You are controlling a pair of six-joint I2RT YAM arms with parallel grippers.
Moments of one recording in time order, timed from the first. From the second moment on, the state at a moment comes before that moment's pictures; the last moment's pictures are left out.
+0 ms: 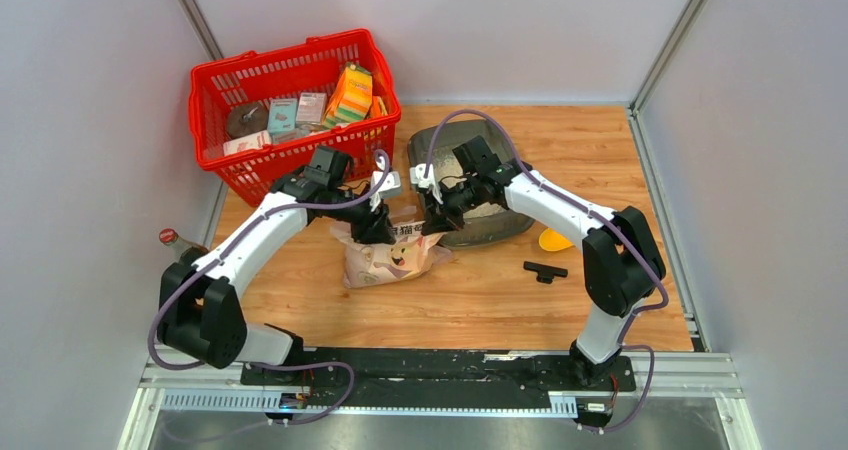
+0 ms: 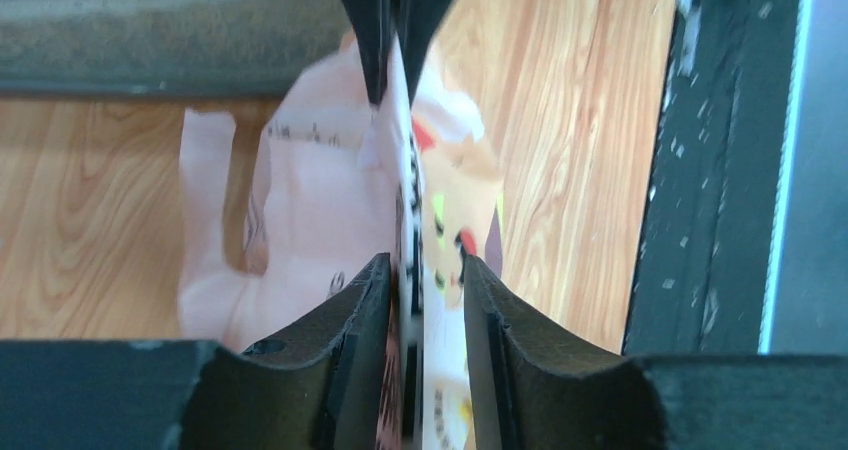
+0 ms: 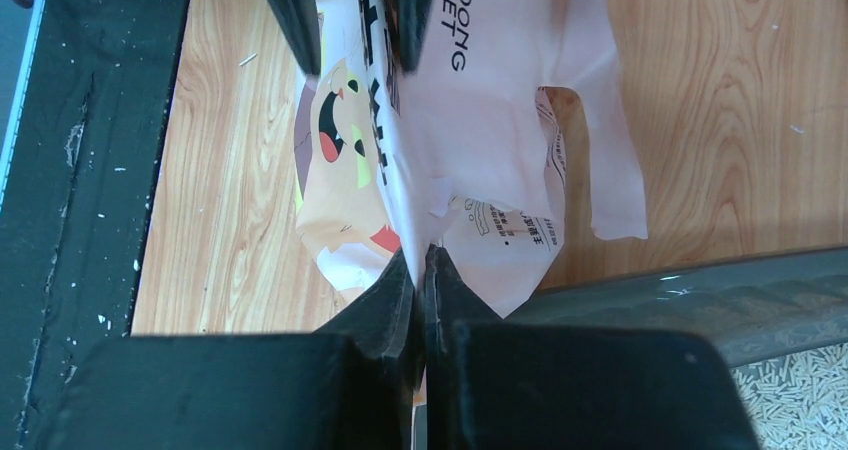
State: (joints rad) left arm -0.37 1.38 1.04 -0.64 0.87 0.57; right arm 0.62 1.76 1.35 -0.55 -0.88 -0.72
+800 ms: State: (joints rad) left arm -0.16 1.24 1.07 -1.00 0.77 0.94; right arm 0.61 1.76 1.38 -0.62 -0.88 -0.75
